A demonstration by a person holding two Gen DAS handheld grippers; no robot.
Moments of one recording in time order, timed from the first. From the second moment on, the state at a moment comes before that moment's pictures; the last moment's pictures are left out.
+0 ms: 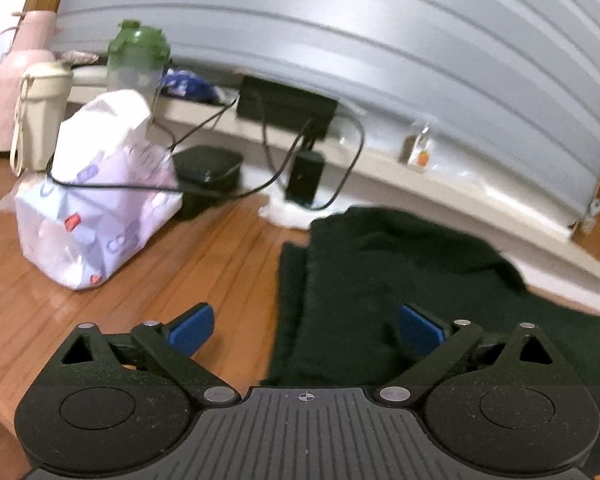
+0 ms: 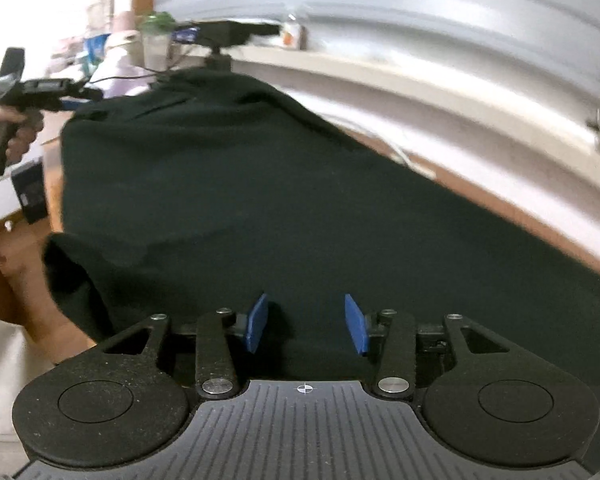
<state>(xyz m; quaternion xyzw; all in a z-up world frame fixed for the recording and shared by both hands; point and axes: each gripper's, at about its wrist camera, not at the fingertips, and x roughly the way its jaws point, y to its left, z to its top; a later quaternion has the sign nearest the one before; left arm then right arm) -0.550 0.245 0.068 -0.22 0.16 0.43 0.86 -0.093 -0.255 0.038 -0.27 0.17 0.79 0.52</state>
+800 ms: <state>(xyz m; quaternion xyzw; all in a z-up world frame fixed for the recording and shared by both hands) -0.405 0.182 0.103 -0.12 0.14 0.32 0.93 0.183 -0.399 0.039 -0.07 0.28 0.54 0.79</state>
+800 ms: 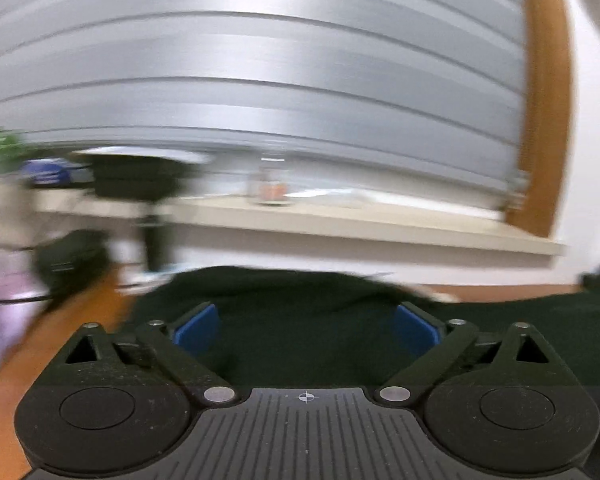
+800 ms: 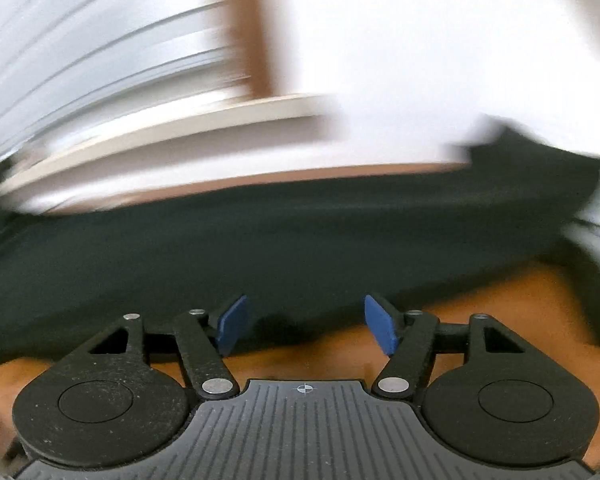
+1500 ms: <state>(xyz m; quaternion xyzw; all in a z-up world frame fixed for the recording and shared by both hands) -0.200 0.171 0.044 -0.18 0.23 0.13 0.95 0.300 -0.380 0.015 0.17 0.34 0.44 0.81</state>
